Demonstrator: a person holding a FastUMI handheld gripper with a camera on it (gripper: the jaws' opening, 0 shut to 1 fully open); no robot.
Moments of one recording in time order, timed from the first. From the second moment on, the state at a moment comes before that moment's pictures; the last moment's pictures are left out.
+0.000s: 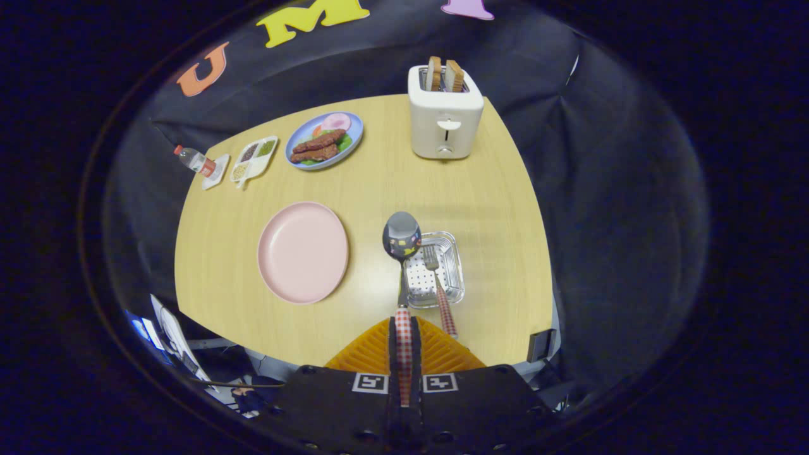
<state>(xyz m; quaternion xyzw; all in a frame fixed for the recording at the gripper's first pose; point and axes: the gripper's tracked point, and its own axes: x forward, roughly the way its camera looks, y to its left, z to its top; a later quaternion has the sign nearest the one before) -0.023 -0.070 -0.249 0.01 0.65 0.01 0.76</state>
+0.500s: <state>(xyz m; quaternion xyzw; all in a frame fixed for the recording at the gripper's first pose) -0.028 -0.089 -0.269 0.00 0.75 0.00 0.66</state>
